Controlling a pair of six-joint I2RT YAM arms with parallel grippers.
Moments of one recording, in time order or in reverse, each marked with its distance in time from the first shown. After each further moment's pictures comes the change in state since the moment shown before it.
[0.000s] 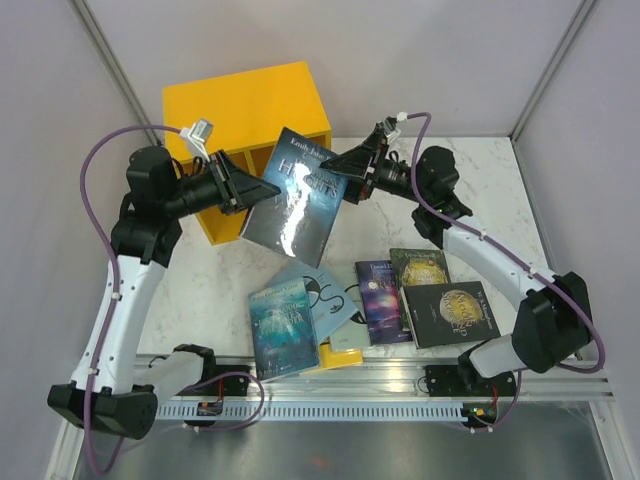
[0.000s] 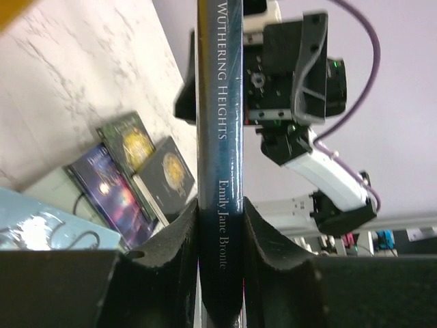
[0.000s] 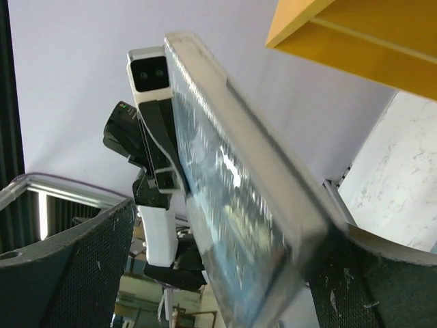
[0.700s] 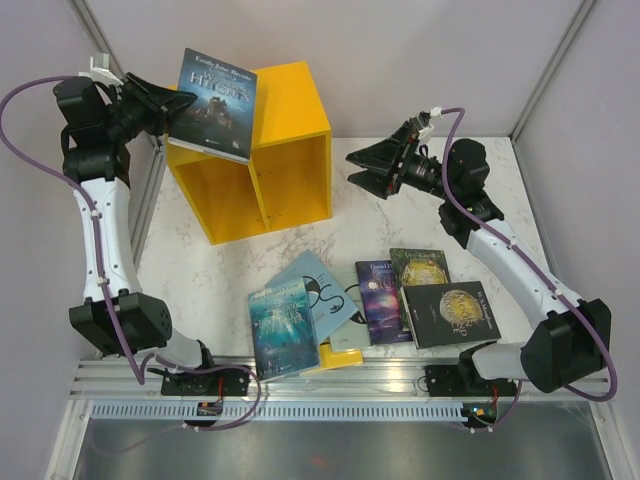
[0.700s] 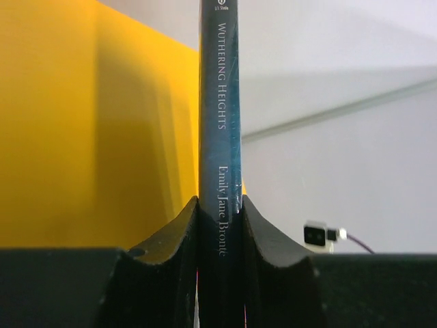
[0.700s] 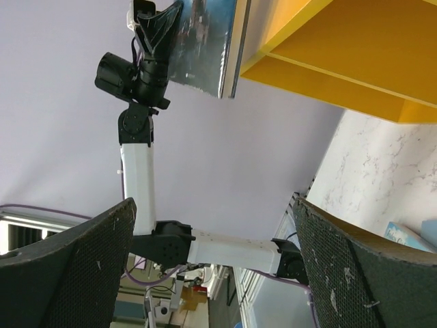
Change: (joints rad) left arm 0.422 0.480 0.542 0.014 -0.105 -0.062; right arm -0.153 -0.128 0.006 -0.249 -0.011 -0.095
